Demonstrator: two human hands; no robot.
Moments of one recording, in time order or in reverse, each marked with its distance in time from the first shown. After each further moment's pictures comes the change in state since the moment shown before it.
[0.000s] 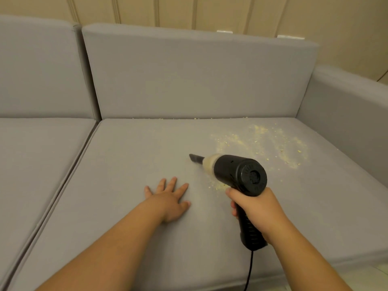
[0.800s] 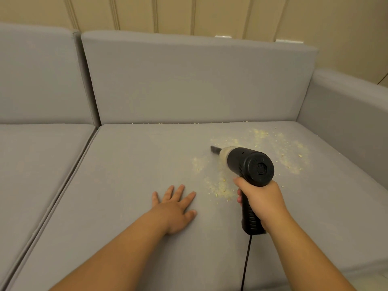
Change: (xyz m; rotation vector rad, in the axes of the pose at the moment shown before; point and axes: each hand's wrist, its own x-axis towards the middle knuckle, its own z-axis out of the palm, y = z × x) left_hand 0.004 0.010 0.009 -0.007 0.036 0.104; right_hand 0.041 -0.003 -0.006 0.188 0.141 -0.010
